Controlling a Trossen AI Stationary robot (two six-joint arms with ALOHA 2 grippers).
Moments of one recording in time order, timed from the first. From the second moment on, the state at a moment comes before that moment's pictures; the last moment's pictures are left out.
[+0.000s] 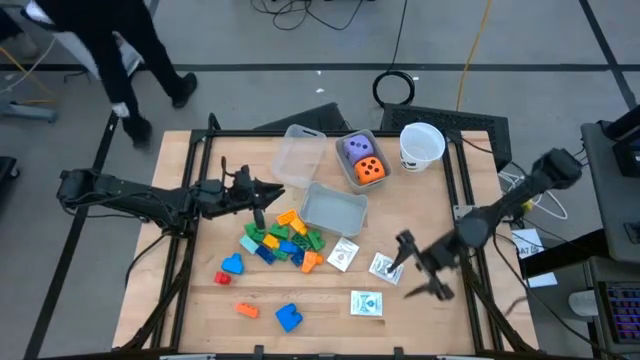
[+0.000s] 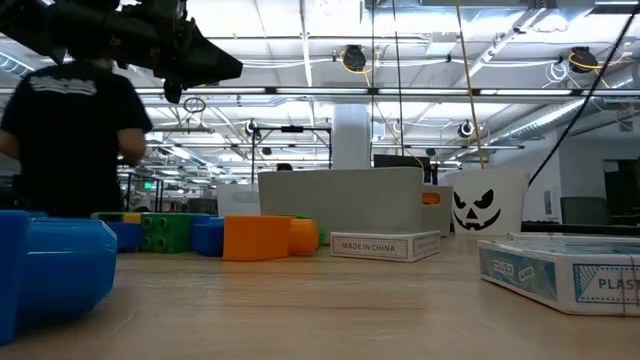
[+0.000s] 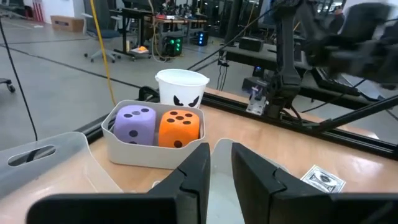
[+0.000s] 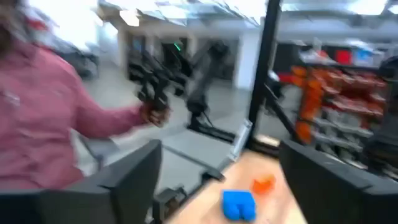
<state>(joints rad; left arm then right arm) -0.02 0.95 0.39 0.49 -0.33 -0.19 0.62 1.03 0.38 0.80 0.04 -0.10</state>
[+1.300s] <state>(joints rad) -0.02 0.95 0.39 0.49 -0.33 -0.21 0.67 1.53 0.59 -0.28 0.44 0.81</state>
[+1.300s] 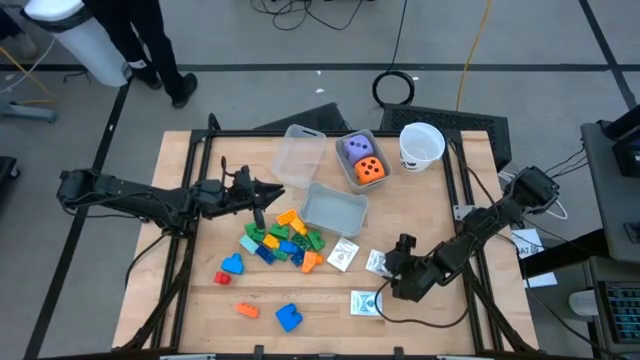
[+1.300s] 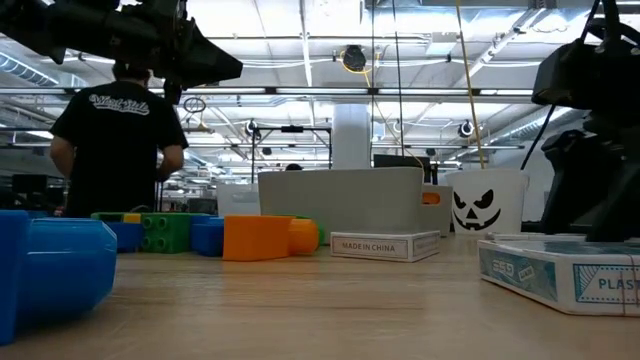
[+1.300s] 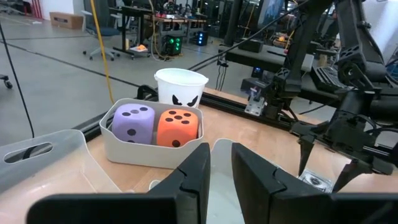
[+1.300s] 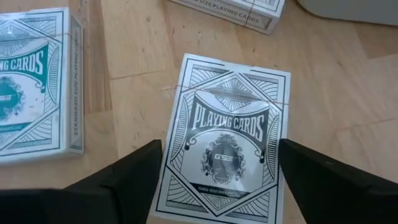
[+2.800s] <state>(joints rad) -0.02 0.95 0.39 0.49 -0.33 -0.24 0.58 1.51 0.62 -0.31 0.35 0.56</state>
